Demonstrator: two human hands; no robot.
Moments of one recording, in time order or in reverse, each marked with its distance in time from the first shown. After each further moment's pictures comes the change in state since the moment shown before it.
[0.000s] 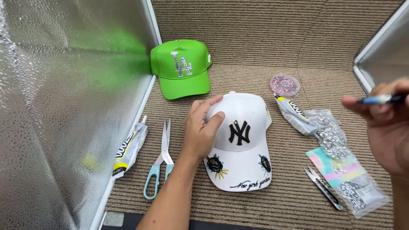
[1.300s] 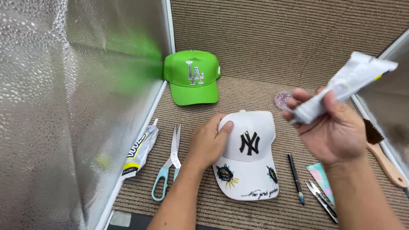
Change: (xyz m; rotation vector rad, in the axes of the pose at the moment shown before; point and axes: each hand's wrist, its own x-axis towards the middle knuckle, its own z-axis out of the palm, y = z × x) left_hand -0.002 0.005 -0.018 0.265 -0.164 -0.130; right_hand 0.046 0.009 0.146 0.443 0.061 0.306
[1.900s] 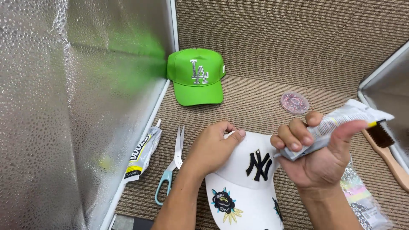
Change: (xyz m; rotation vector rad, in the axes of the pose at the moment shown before) left_hand -0.015 0.038 -0.033 -0.030 -0.209 -0.235; right_hand -0.026 0.042 0.058 0.241 0.038 0.042
